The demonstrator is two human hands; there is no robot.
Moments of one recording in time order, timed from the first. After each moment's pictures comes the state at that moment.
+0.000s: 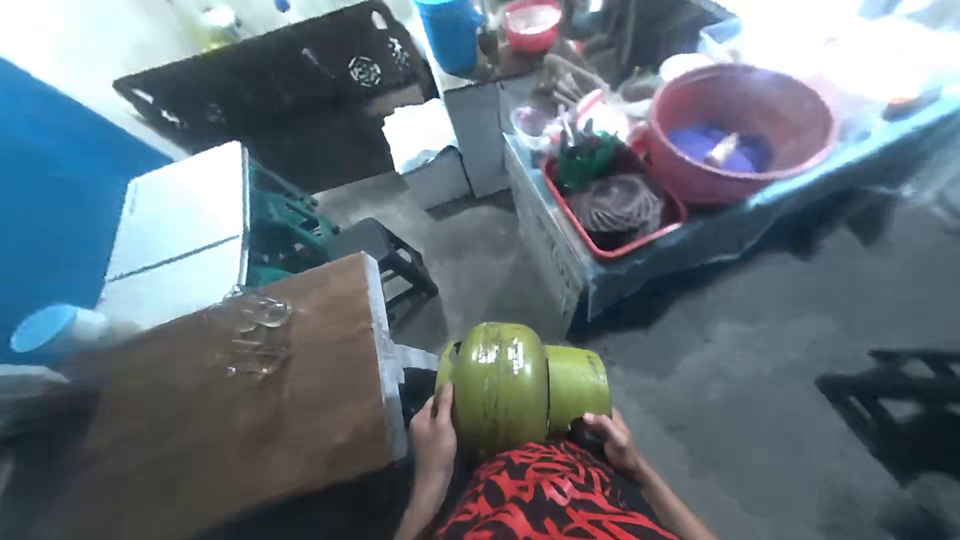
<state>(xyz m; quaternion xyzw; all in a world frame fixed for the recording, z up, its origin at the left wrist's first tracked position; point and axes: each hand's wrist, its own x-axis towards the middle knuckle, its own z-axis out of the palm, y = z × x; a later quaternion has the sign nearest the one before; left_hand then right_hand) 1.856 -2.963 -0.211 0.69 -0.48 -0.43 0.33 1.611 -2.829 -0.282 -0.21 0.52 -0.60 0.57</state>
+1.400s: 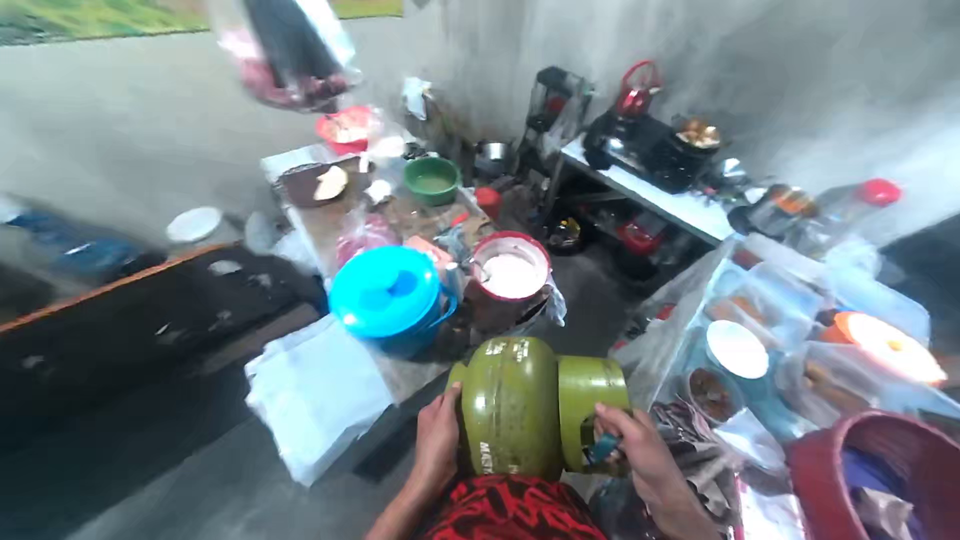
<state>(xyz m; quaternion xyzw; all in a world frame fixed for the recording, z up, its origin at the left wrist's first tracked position) 1.416 -4.077 -0.179 0.49 -0.49 -0.70 0.18 1.263 -3.853 -0.121 -0.01 0.70 -0.61 0.36</state>
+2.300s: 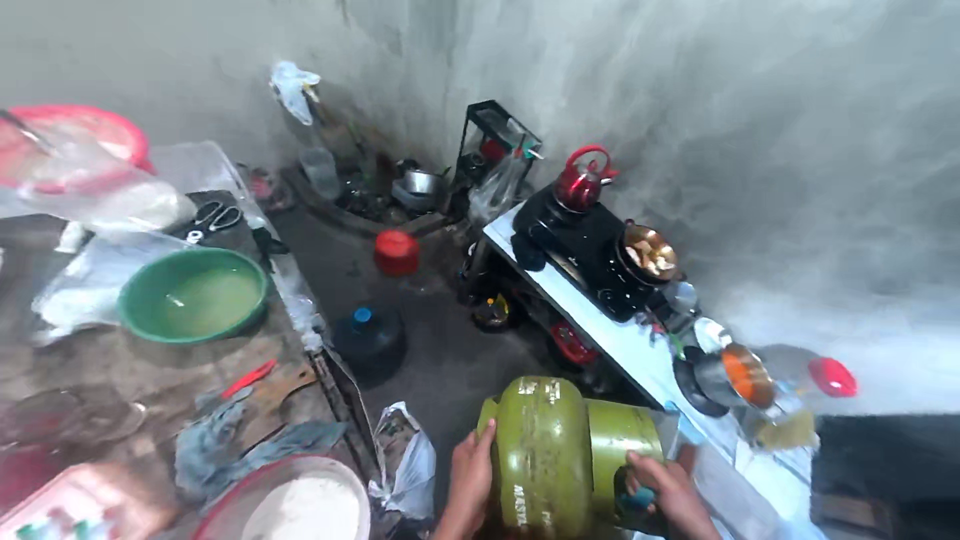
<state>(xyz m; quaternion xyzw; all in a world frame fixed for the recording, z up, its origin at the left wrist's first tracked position) 0.711 -4.169 -0.210 0.49 -0.42 -0.75 0.08 0.558 -3.955 -0.110 0.05 0.80 -0.49 0.33</state>
